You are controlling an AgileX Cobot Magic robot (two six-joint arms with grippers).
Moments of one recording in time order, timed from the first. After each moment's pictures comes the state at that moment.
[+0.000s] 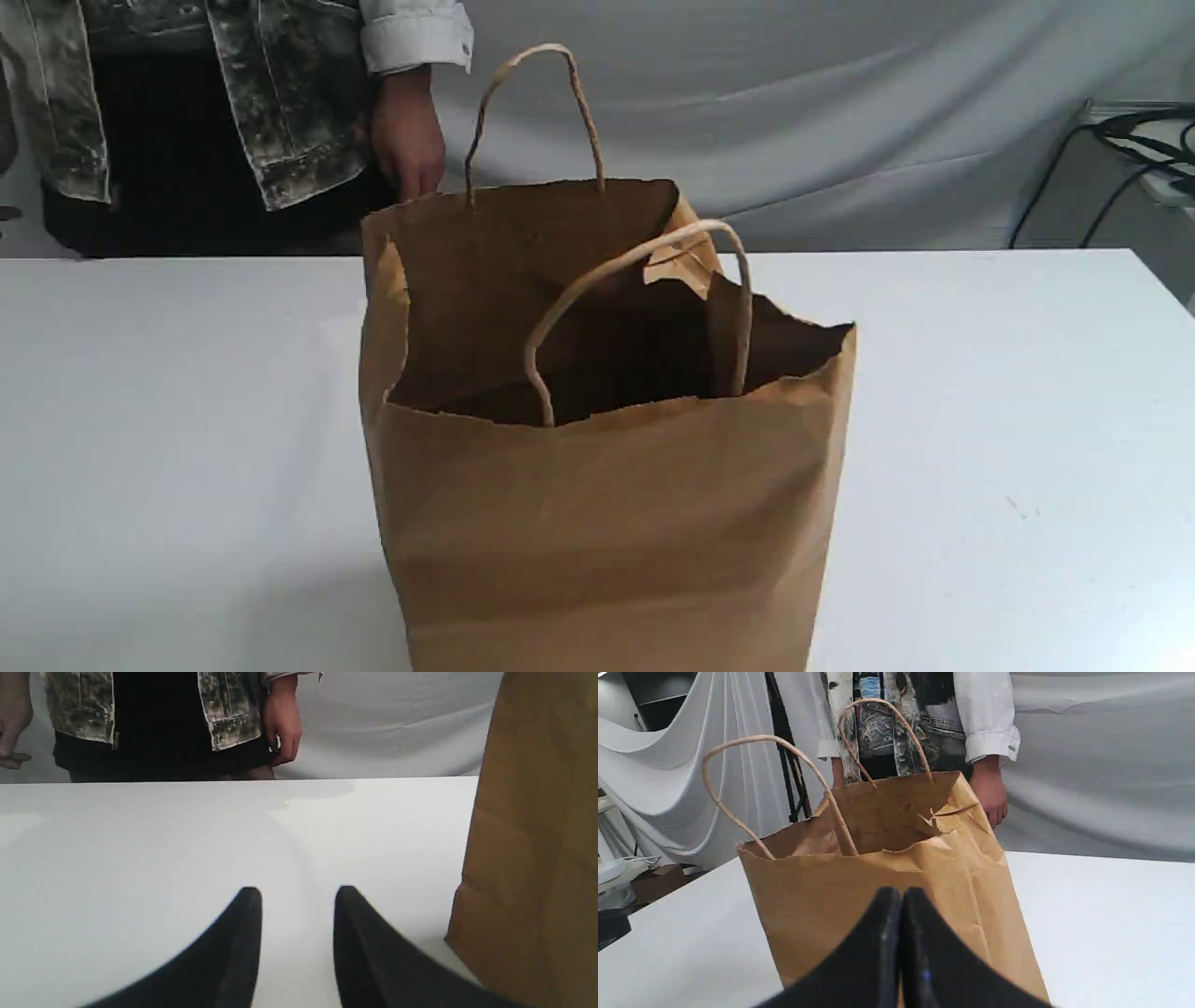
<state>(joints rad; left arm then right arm) -0.09 0.00 0.00 -0.19 0.27 0.06 0.56 0.19 -0.28 0.31 0.21 -0.05</state>
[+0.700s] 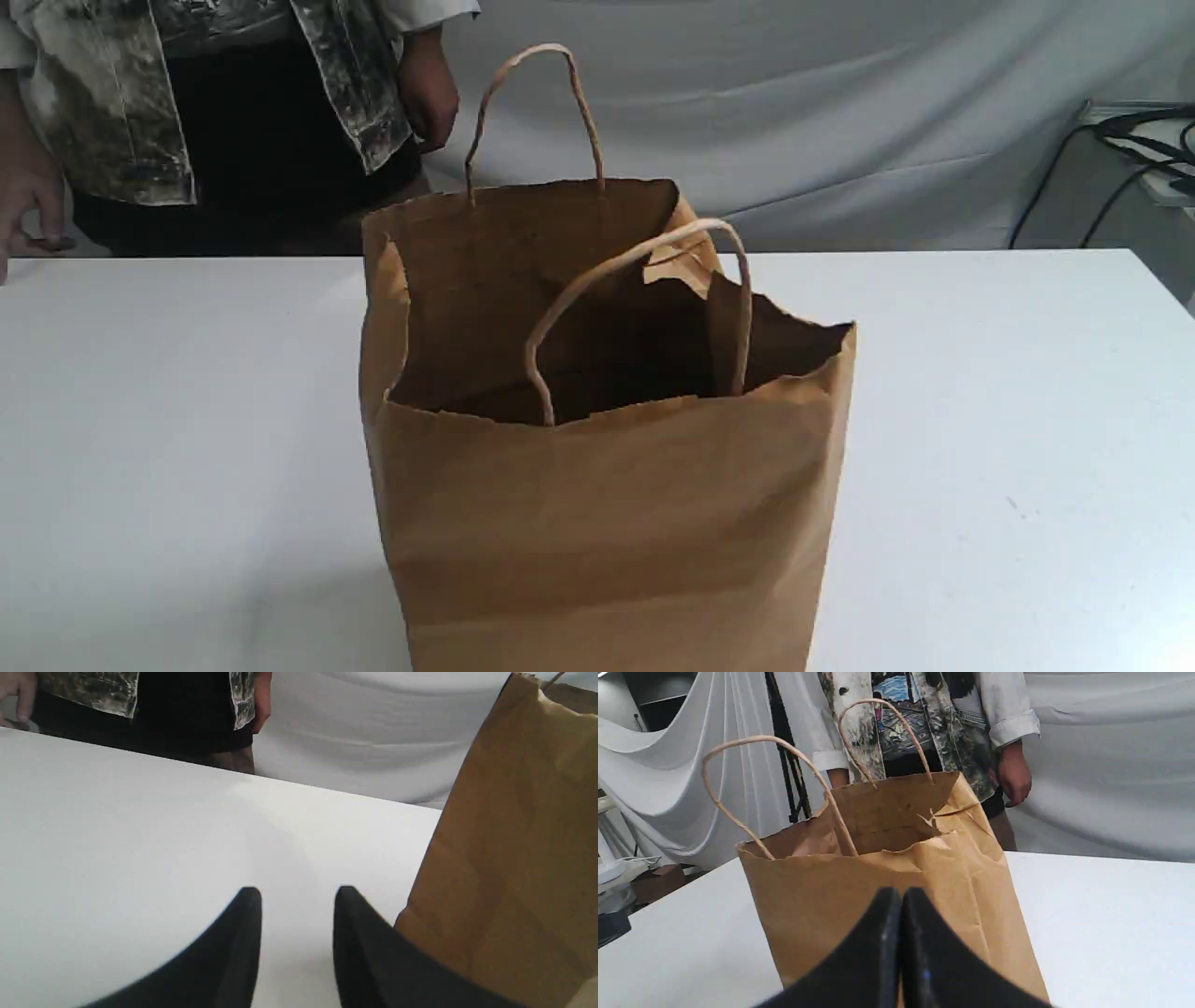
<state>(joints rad) -0.09 0.00 0.00 -0.29 0.27 0.01 0.56 0.19 -0.28 0.31 0.21 -0.05</state>
